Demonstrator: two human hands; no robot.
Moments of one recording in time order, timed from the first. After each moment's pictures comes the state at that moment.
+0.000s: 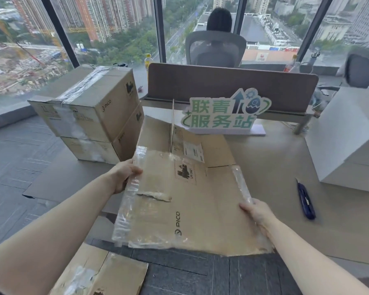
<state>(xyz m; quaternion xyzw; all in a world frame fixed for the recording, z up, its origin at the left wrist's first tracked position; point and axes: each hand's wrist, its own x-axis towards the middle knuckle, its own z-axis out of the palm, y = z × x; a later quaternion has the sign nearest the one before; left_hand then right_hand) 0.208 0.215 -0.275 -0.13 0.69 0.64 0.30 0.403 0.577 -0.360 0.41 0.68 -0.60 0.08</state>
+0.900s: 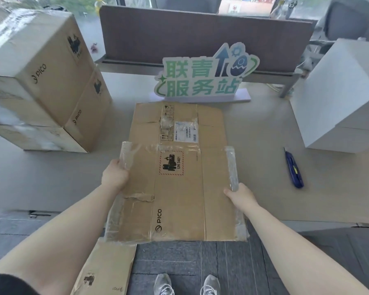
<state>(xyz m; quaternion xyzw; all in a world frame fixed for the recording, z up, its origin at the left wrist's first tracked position) 0.178 0.256 -0.398 -0.09 0.93 0.31 0.19 0.384 0.574 -0.421 0.46 0.76 -0.43 0.17</state>
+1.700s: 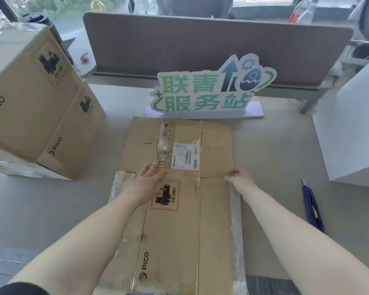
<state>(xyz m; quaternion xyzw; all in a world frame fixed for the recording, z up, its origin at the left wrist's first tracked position) 0.118 0.372 -0.420 0.27 0.92 0.00 0.28 0.229 0.663 -0.427 0.44 0.71 -0.54 0.10</state>
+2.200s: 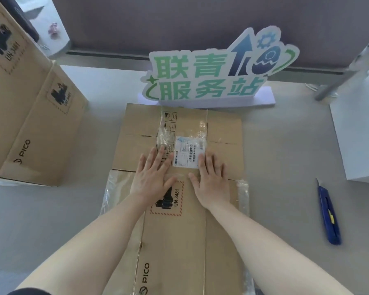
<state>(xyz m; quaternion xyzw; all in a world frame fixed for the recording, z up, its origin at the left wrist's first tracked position) 0.092 0.406 -0.468 0.31 0.94 0.01 0.15 0.187 0.586 -0.473 0.17 0.97 -0.12 0.14</state>
